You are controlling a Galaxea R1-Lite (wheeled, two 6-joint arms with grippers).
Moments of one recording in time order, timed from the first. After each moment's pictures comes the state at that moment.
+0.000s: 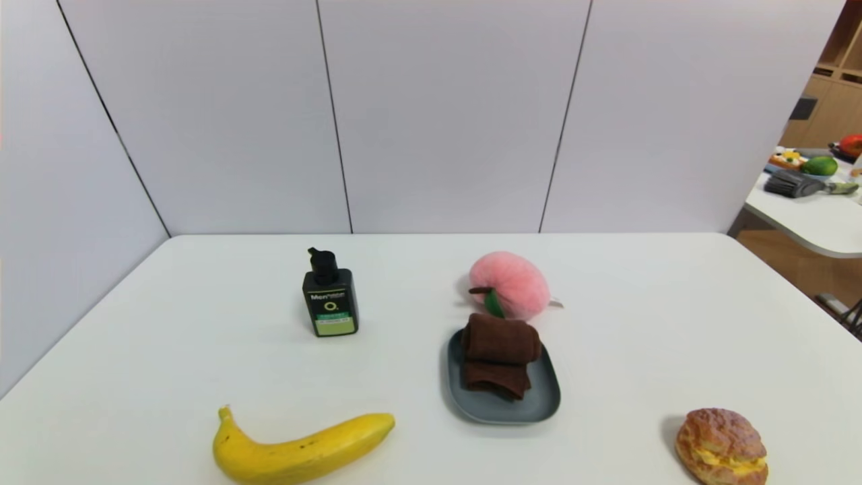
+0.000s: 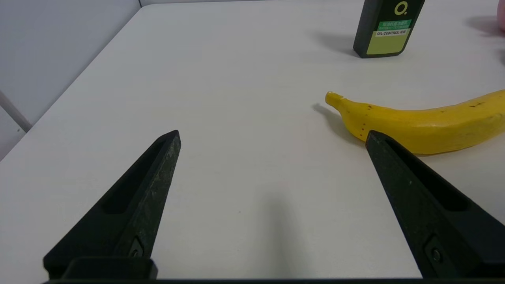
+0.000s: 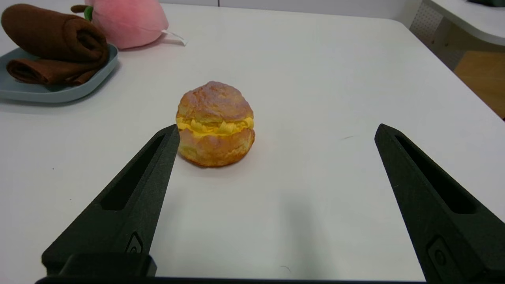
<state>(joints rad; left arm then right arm) 0.01 0.00 0.00 0.00 0.00 0.00 0.00 0.00 0.00 0.00 0.03 -0.06</state>
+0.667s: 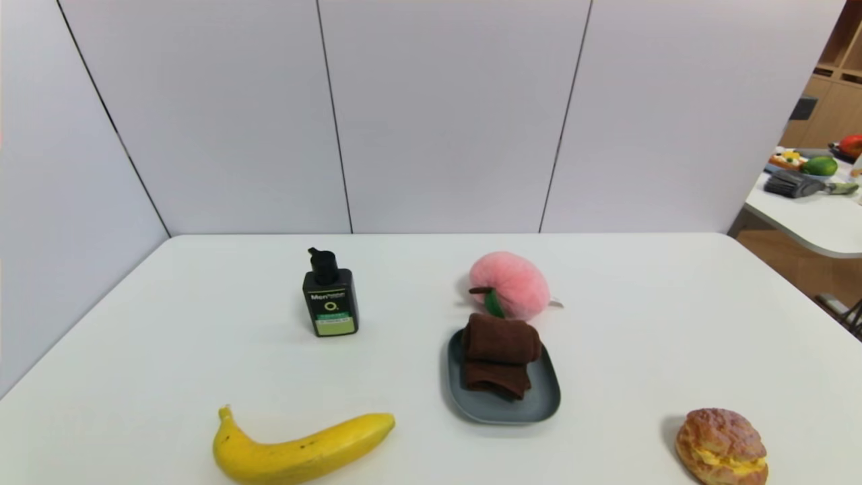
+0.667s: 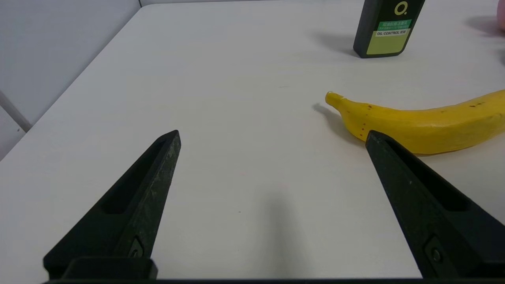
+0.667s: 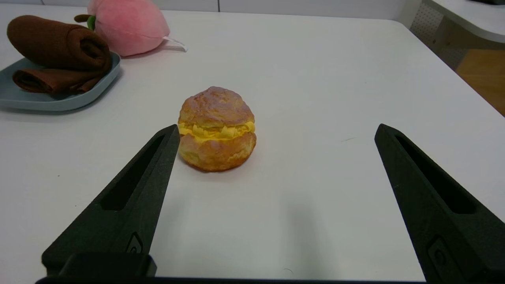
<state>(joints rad) 0.01 0.00 0.00 0.00 0.00 0.00 0.00 0.00 0.00 0.00 0.02 -0.04</state>
